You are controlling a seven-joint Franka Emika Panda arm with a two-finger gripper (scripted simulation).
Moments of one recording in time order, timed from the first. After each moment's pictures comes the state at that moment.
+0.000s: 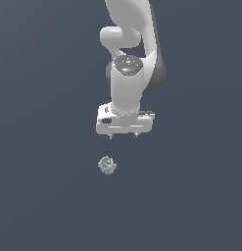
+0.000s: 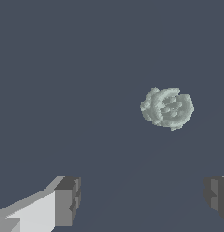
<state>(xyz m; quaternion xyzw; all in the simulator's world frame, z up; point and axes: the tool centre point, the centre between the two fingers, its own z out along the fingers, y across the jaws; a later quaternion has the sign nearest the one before) 0.016 0.012 0.180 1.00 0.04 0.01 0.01</state>
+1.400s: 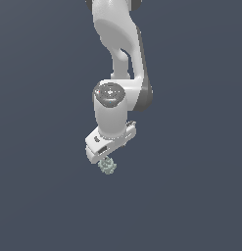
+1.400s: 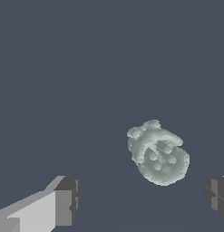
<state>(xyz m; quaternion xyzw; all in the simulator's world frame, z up) 0.062 -0.029 0.136 0.95 0.32 0.00 0.01</state>
